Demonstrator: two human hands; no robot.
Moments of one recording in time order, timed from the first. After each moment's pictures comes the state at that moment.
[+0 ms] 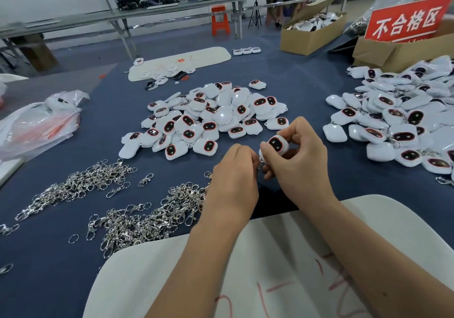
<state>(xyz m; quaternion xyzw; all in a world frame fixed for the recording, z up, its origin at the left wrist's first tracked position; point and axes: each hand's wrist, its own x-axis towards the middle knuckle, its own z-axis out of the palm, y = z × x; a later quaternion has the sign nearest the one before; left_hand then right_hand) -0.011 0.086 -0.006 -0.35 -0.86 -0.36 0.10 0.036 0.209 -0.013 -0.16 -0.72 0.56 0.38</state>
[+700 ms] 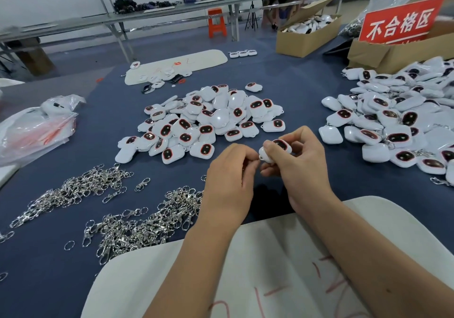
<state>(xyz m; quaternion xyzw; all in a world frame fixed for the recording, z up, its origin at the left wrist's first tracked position) -0.020 0.086 -0.012 -0.36 -0.80 -0.46 0.11 0.034 0.212 -0.013 -0.21 -0.58 0.71 0.34</state>
